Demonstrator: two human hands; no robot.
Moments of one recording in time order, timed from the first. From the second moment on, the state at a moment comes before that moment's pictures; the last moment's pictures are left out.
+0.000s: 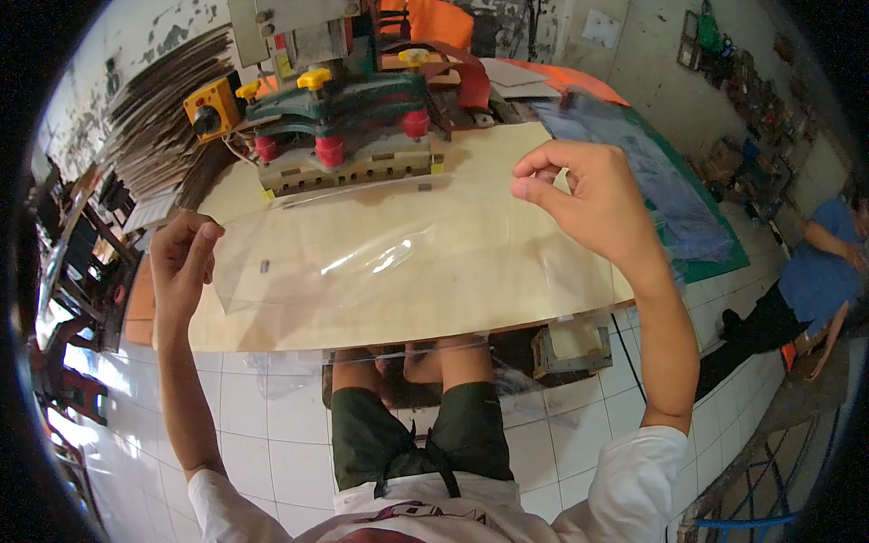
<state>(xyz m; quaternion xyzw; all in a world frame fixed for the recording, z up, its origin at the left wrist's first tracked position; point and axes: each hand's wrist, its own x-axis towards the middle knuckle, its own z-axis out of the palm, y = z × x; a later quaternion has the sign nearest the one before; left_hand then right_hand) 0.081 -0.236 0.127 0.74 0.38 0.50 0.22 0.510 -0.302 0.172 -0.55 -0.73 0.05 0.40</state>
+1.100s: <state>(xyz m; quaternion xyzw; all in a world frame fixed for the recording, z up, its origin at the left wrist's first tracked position) 0.128 -0.248 0.147 0.90 0.09 0.37 0.20 0.458 -0.314 0.154 -0.22 -0.85 -0.40 0.26</state>
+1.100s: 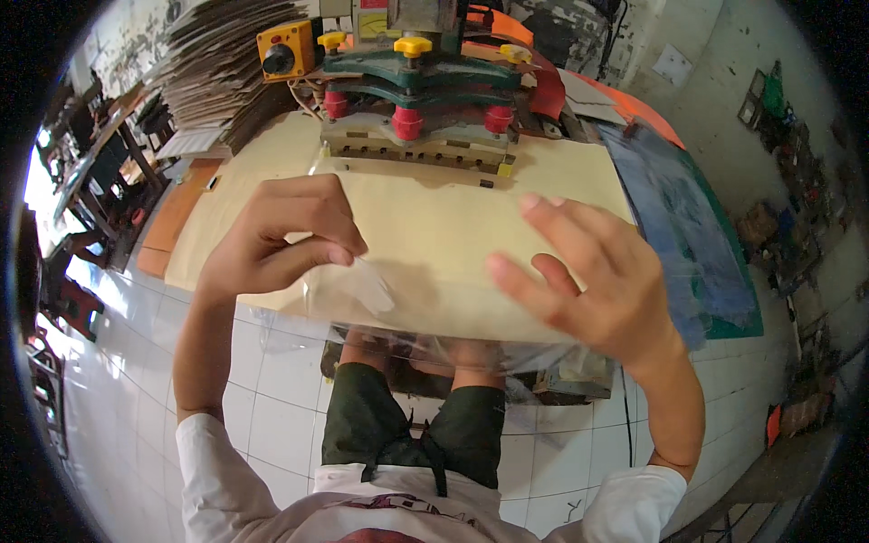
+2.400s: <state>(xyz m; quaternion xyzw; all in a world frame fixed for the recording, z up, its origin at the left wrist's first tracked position) 0.229 -0.295 0.119 0.89 0.16 0.38 0.21 0.412 -0.321 0.247 -0.61 -0.78 0.17 -0.05</state>
